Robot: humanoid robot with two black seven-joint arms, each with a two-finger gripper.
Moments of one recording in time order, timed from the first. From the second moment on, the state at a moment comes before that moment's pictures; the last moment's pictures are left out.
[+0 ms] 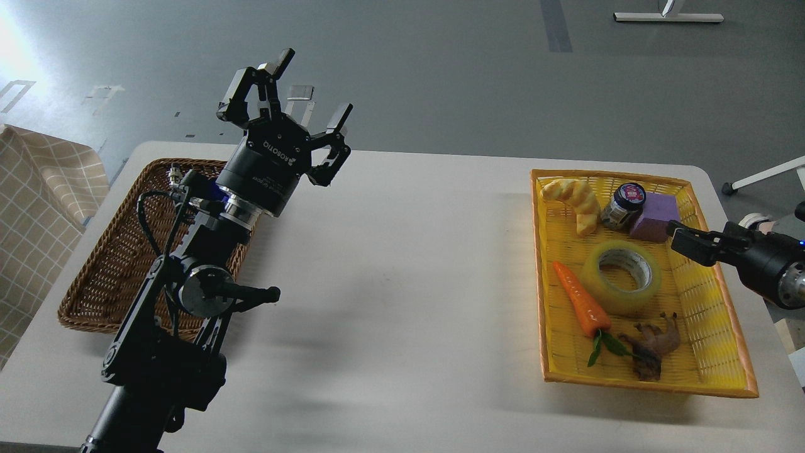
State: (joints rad) left arm -0.25 -0.04 -1.46 -1.45 0.69 -0.40 -0.07; right arm 0.19 -0.65 1.31 1.36 -2.10 0.47 0.08
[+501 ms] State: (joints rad) left arm -0.25 -0.04 -1.46 -1.46 0.69 -0.40 -0.07; right arm 0.27 -0.54 1.25 1.27 -2.10 0.47 0.08
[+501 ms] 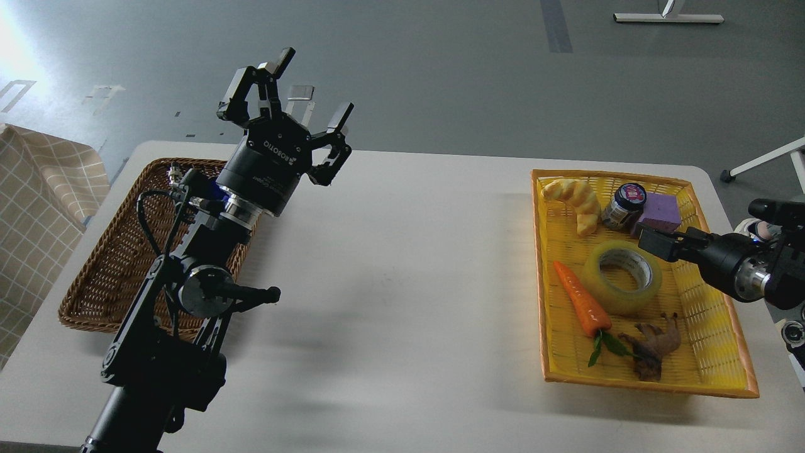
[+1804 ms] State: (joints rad) left arm -0.22 -0.04 -1.46 -1.50 0.69 -0.37 -0.06; right arm 0.23 -0.51 1.17 1.26 -2.18 0.45 0.09
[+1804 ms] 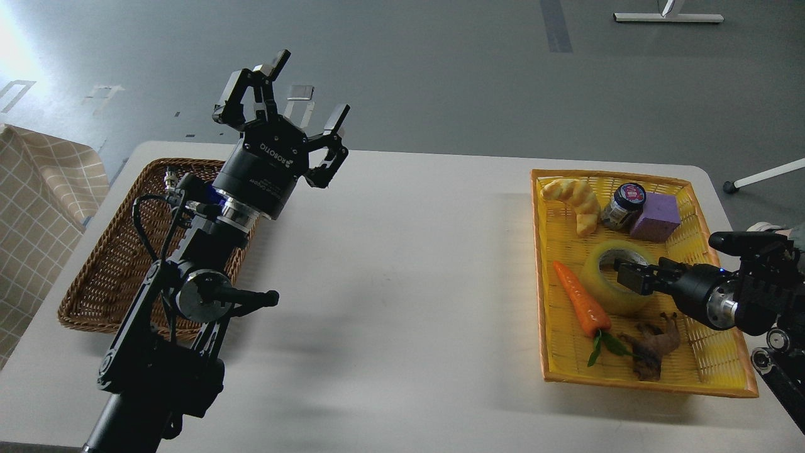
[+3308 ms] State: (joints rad) left arm -0.21 -0.04 -1.46 -1.49 0.69 -0.37 -0.07; right arm 0.24 -0.49 1.17 1.20 -2.18 0.45 0.08
